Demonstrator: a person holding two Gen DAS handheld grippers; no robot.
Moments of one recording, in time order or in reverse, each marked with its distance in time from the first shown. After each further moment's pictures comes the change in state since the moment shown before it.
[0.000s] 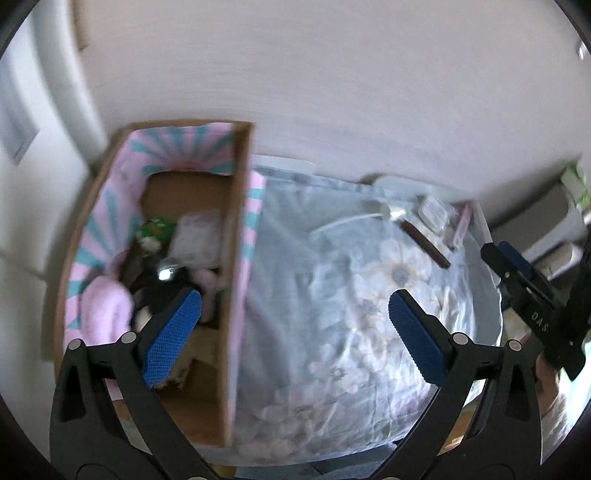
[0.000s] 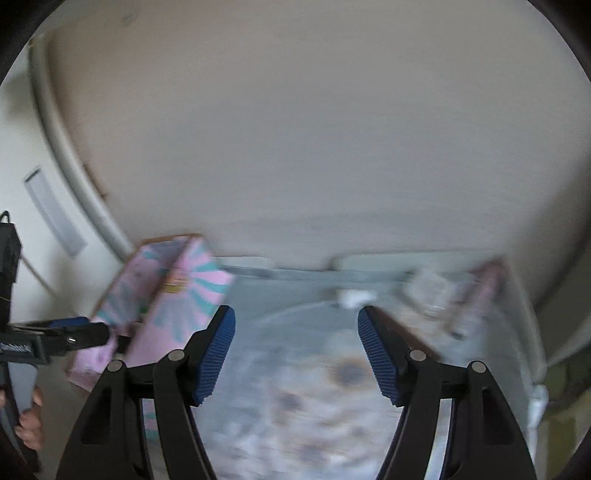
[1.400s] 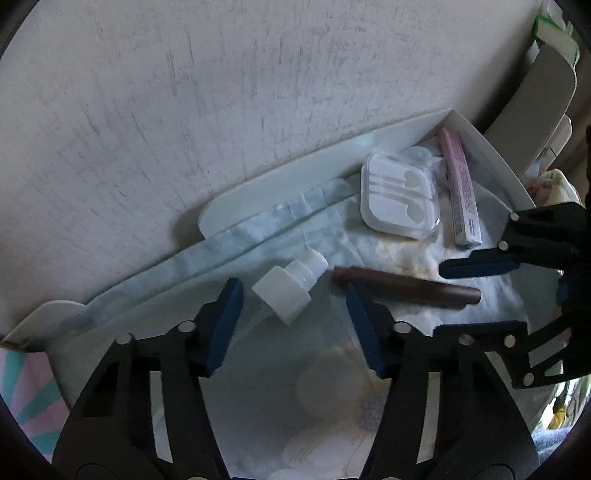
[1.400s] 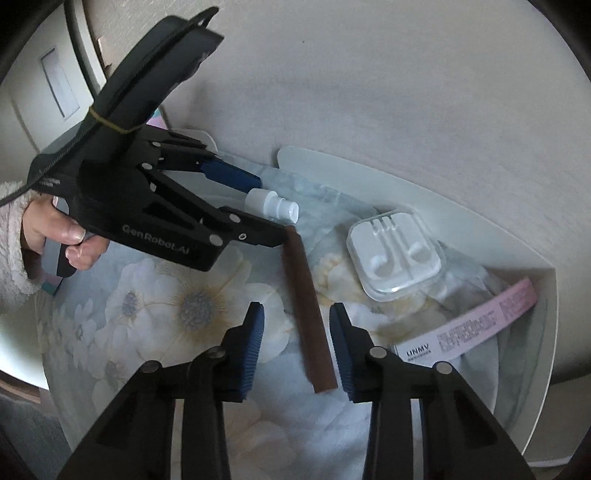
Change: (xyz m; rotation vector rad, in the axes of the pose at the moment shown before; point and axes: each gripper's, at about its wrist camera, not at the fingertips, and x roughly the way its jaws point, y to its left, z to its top) left arm 0.223 -0.150 0.064 0.532 0.096 -0.158; right arm 0.117 -0.095 -0.024 -0.420 0.288 0.235
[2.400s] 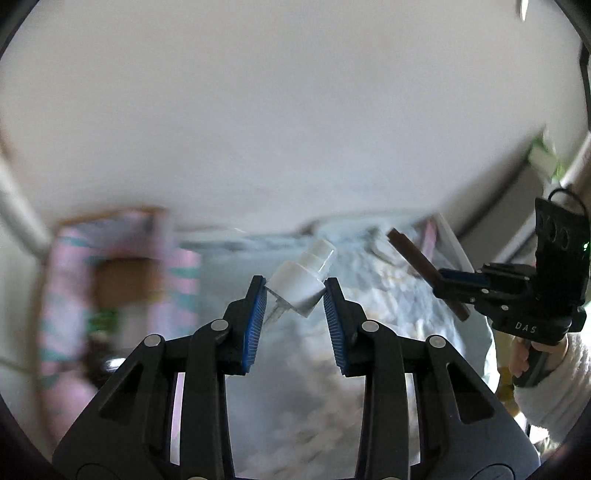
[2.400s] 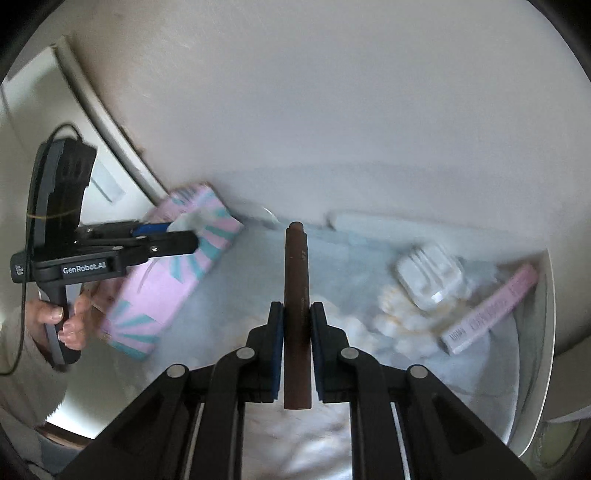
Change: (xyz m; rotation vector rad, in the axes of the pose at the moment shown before) left arm -0.254 0.039 -0.088 -0.335 -0.278 0.156; right arm -0.108 0.046 0.024 0.201 -0.198 0.185
